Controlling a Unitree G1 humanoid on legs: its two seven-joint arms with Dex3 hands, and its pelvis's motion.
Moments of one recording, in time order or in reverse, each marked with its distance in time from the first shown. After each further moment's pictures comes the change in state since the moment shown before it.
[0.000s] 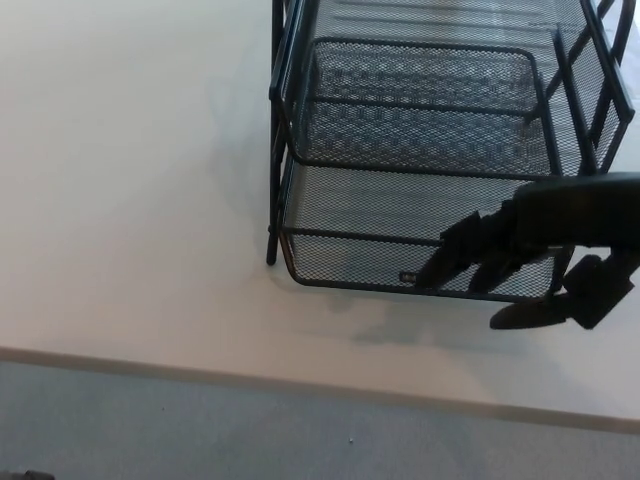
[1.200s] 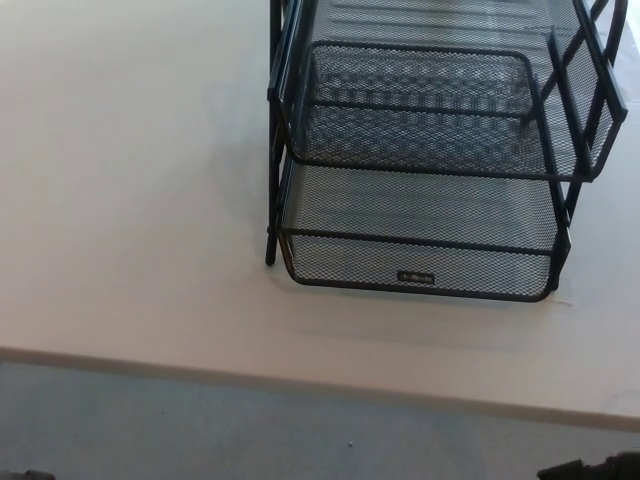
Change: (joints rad) left_arm -0.001 0.000 -0.001 0.000 0.000 0.000 0.000; right_arm 0.884 0.038 -0.266 -0.004 0.064 -0.163 -0.166
